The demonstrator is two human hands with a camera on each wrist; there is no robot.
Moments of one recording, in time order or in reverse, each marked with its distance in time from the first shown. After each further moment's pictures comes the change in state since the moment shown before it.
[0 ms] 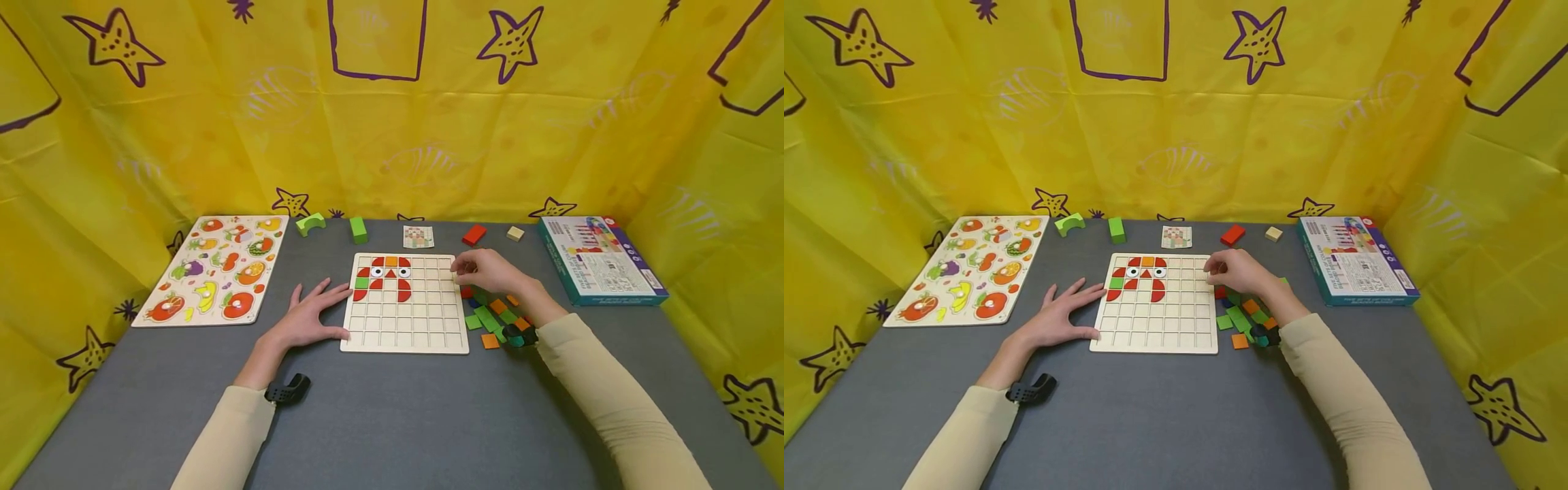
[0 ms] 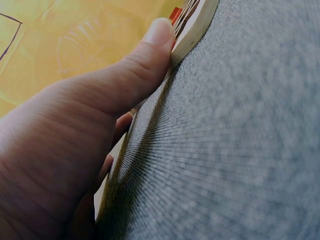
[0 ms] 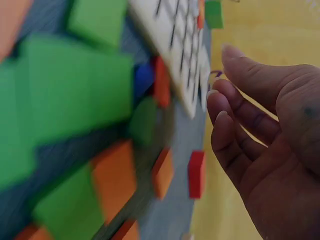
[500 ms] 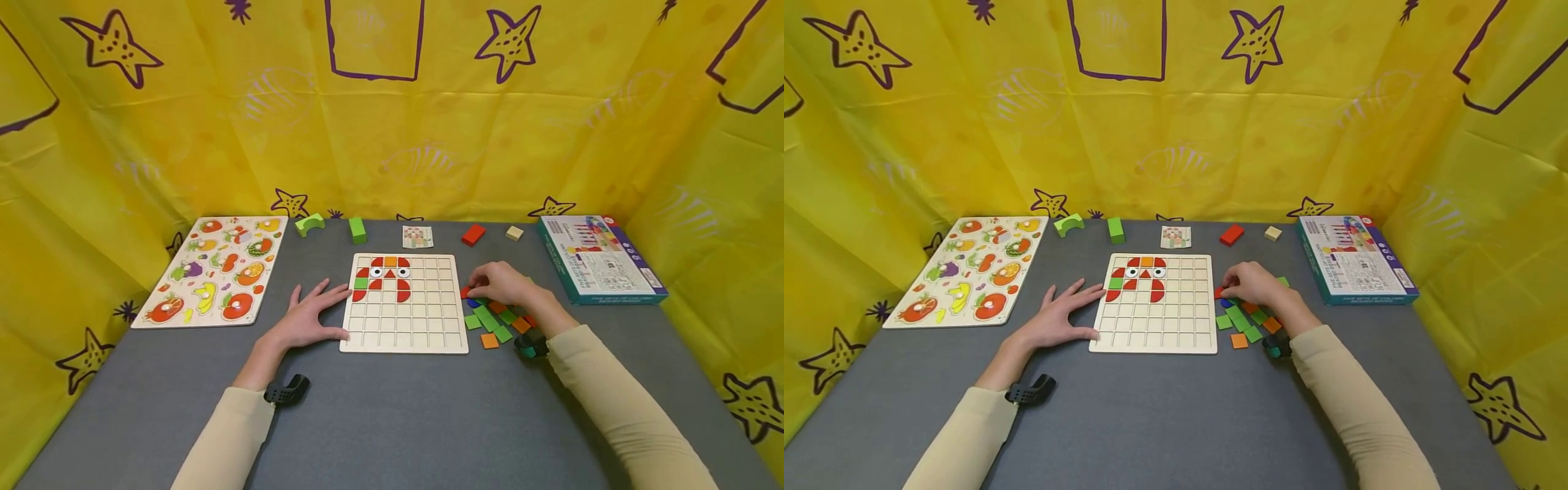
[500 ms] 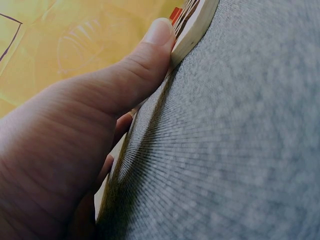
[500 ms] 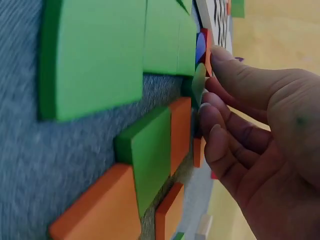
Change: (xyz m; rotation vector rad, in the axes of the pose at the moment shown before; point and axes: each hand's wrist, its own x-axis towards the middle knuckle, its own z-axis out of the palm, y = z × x) left_hand 0.000 0.000 0.000 -0.009 0.003 -0.003; right_hand -0.020 0.022 0.004 -0.113 -0.055 0.073
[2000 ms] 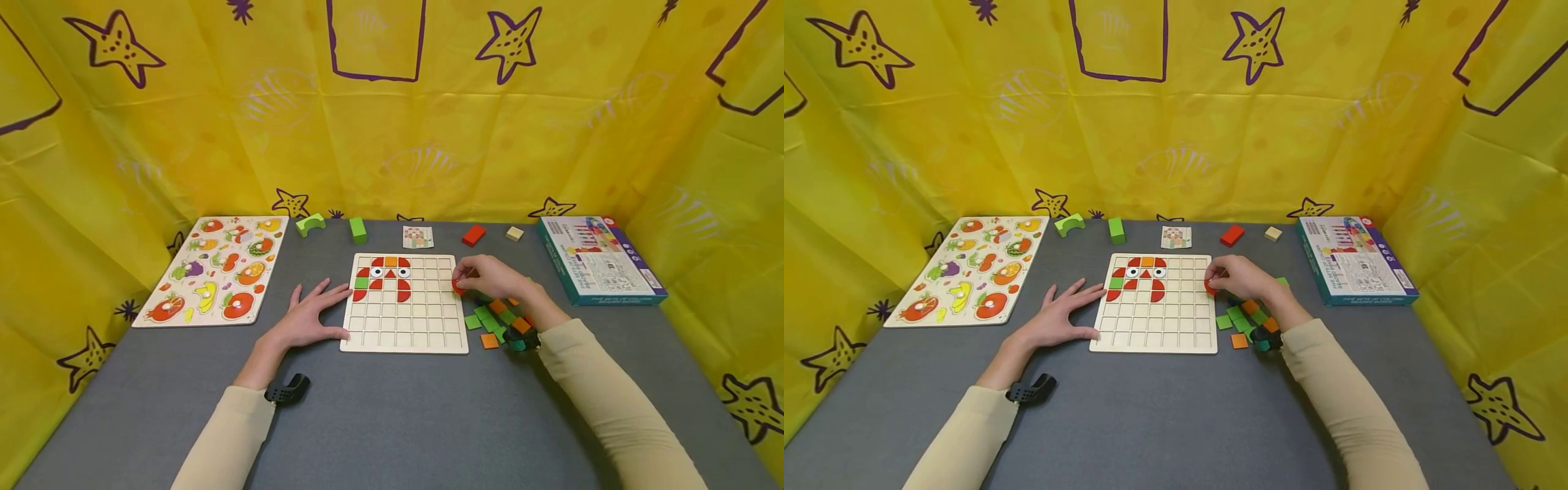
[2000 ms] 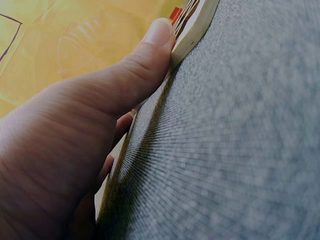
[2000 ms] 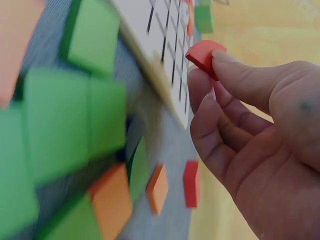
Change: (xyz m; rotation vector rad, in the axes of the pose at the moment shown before) left_hand -0.001 0.002 0.000 -0.004 -0.006 0.001; right_hand 0.006 -0.028 -0.006 0.180 -0.009 -0.083
